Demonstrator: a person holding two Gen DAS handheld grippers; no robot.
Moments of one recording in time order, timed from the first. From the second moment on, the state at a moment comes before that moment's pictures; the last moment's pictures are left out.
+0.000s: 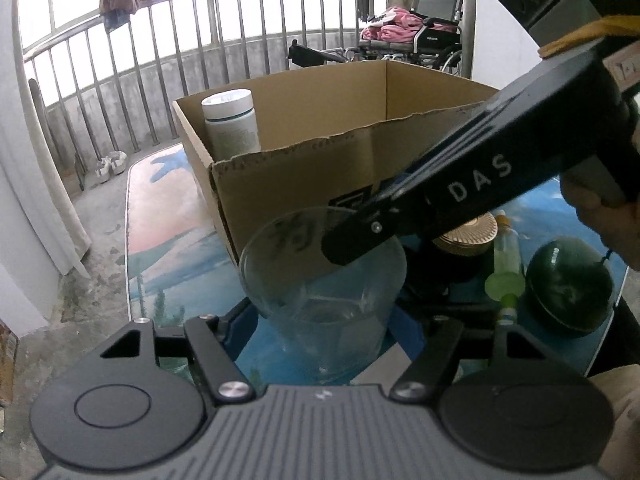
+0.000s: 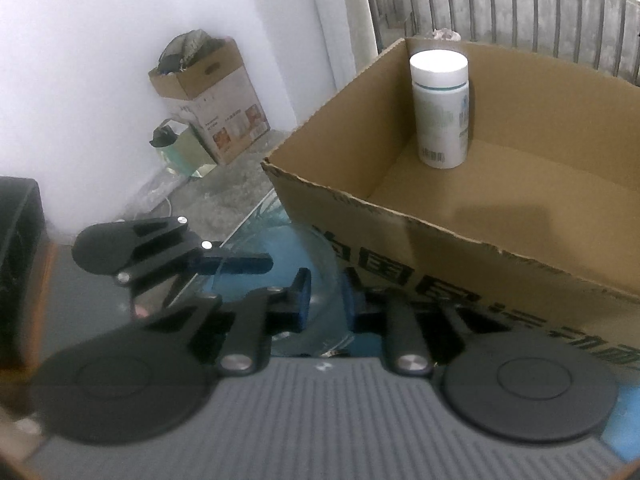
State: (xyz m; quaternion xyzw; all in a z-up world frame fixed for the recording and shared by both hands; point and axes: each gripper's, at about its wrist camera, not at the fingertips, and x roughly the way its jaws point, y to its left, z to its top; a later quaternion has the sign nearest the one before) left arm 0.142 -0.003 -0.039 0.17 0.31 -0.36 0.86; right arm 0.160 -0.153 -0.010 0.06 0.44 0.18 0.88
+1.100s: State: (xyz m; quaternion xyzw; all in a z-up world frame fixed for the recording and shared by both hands) left arm 0.101 0.011 0.031 0.16 0.23 -0.32 0.90; right arm 0.136 -0.136 0.054 0.04 0.35 0.22 0.91
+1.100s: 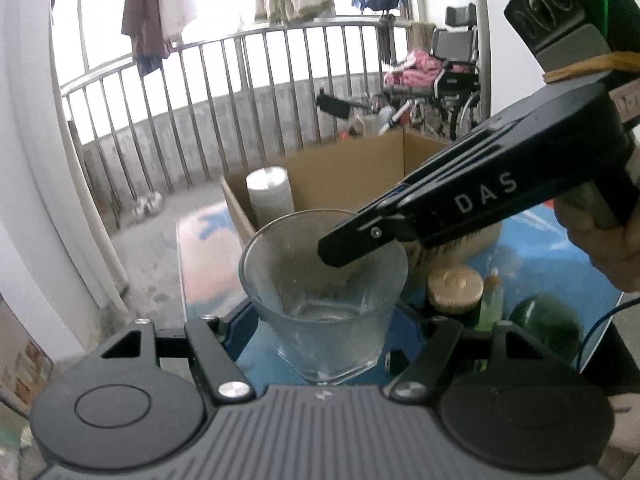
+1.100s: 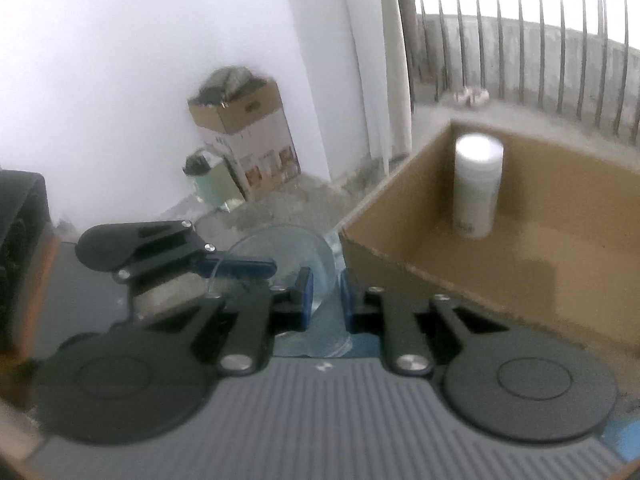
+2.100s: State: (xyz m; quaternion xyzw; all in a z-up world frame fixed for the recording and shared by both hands) left arm 0.242 -0.069 0.026 0.15 0.34 -0.38 0.85; right arm 0.262 -0.262 0.063 0.10 0.41 0.19 0.89
